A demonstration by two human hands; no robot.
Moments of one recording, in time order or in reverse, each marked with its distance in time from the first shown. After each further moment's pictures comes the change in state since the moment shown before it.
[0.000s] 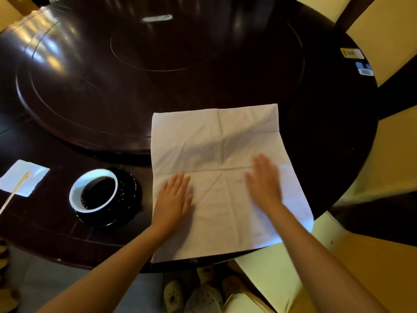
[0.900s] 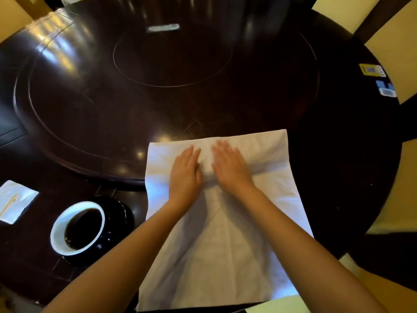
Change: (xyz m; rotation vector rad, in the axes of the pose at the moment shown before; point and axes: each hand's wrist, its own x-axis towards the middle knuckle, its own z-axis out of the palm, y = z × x) left_hand 0.144 0.041 -0.036 -0.211 0.244 -0.104; right_hand 0.117 -0.088 -0.026 0.003 -0.083 -0.401
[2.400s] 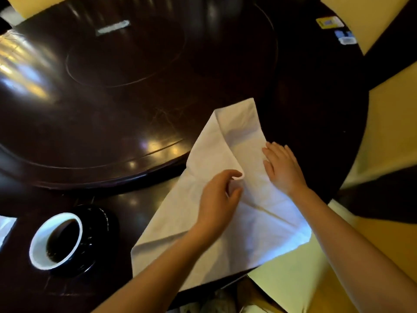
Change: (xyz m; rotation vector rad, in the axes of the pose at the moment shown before) left_hand -0.094 0.109 0.029 -0.362 -0.298 0.012; right_hand -0.142 0.148 0.017 -0.064 0.160 0.326
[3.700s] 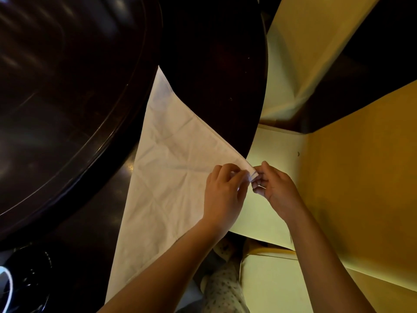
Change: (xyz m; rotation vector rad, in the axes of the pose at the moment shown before) left_hand -0.072 -0.009 0.141 0.473 -0.193 0.654; right_hand -0.210 0.001 -0.006 1.661 0.176 0.956
